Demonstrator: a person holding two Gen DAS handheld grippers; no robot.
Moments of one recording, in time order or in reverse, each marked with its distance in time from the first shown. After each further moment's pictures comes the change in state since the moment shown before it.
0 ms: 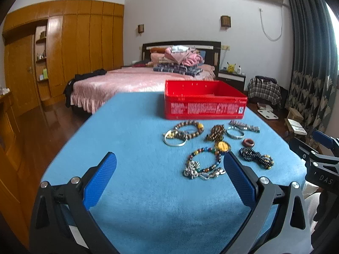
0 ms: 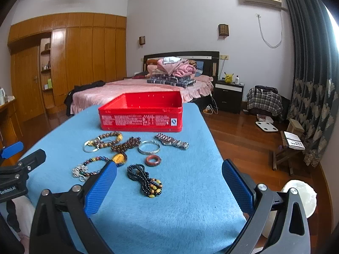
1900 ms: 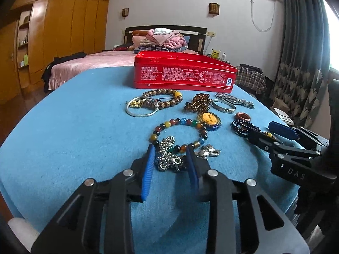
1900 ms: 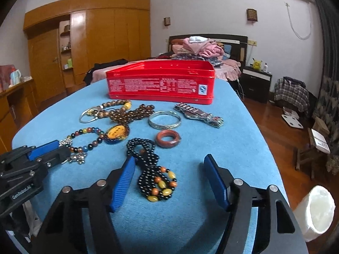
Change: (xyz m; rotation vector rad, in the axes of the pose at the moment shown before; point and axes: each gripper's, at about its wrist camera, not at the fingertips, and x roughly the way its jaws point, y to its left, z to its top) left arm 0.073 -0.025 -0.036 -0.016 0.086 -0.143; right arm 0.079 0.009 -0.028 -0.100 0.099 0.191
